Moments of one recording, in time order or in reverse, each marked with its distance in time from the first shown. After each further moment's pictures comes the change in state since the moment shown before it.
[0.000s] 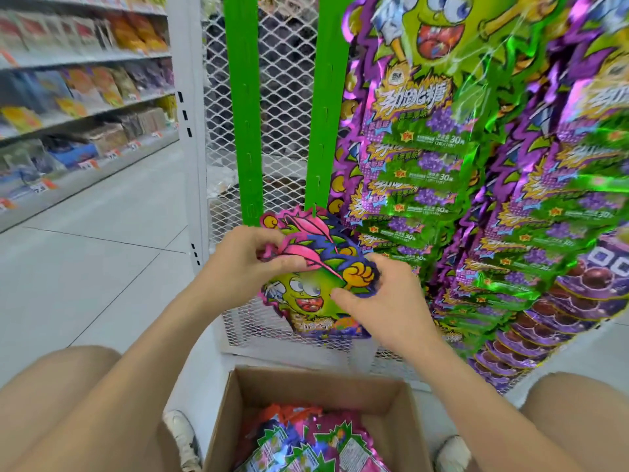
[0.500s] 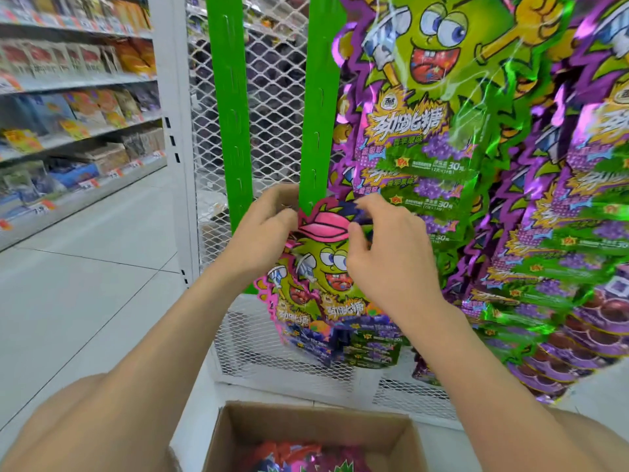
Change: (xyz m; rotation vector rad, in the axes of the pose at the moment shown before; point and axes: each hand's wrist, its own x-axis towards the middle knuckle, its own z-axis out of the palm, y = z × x) left_hand 0.077 0.039 0.006 -0.251 0.202 -0.095; right_hand 0.075 -0.050 -0.020 -0.455 0.297 -0.315
